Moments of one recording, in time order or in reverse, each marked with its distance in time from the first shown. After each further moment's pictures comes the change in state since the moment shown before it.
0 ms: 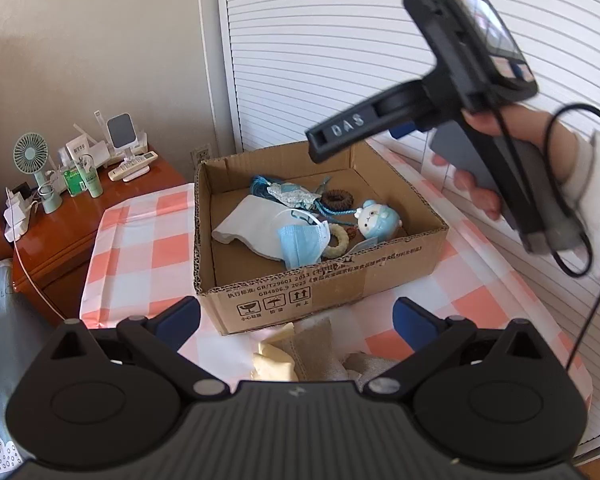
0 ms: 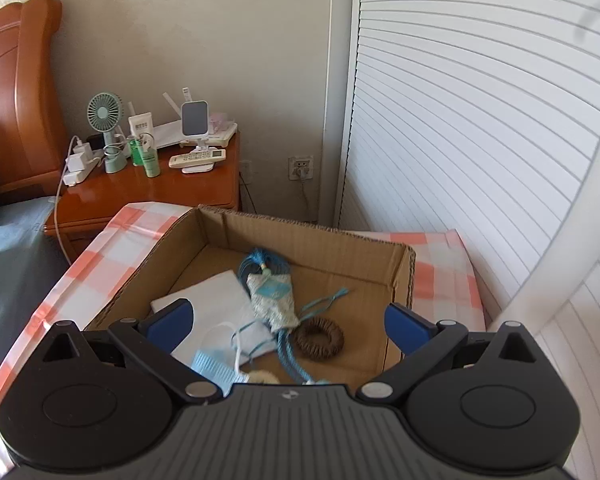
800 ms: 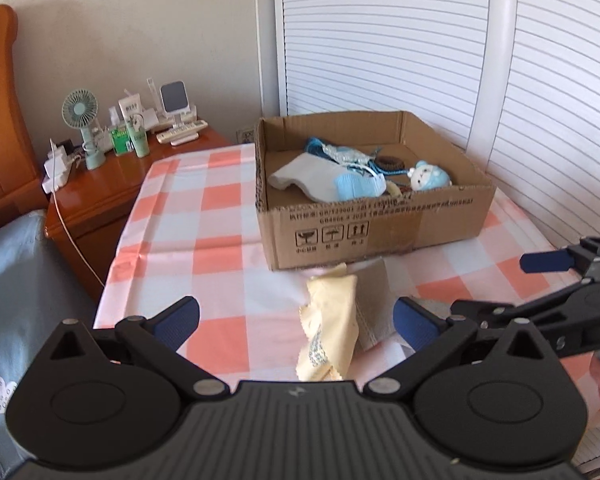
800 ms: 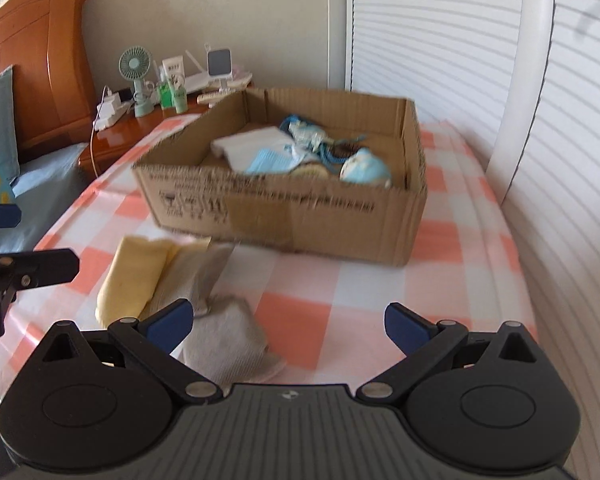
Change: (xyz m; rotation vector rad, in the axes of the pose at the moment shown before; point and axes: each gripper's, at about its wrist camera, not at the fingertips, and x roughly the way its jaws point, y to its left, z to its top) left arm -0.004 0.027 -0.067 -0.101 0.001 0.094; right arm -0.078 0.046 -0.179 0.049 0.038 0.008
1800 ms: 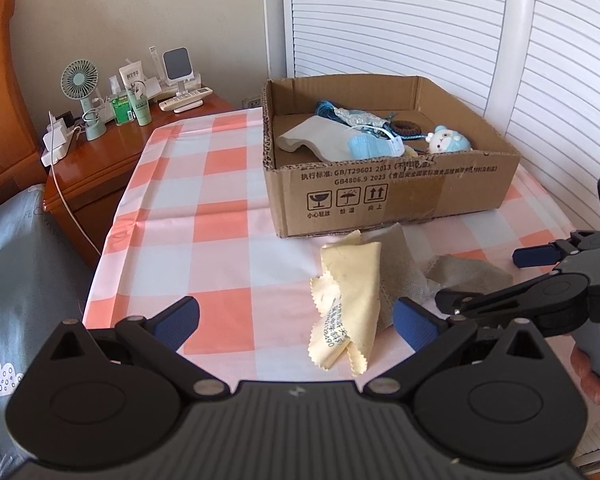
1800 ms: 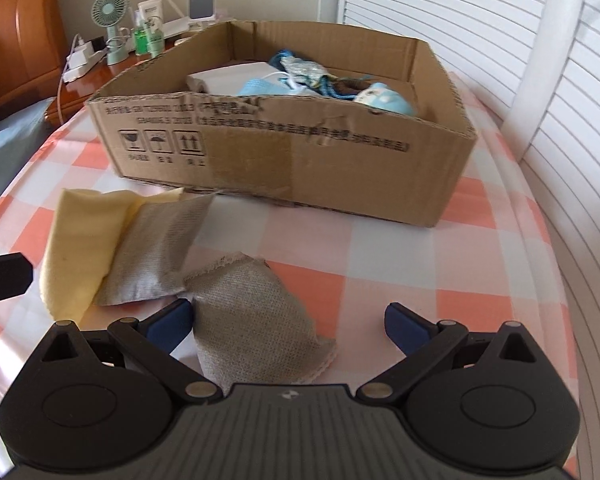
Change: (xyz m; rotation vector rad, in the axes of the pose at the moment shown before) left arm 0.024 0.004 -0.008 -0.008 0.084 0.019; right arm 0.061 0.014 -0.005 -0.009 0.148 -0.074
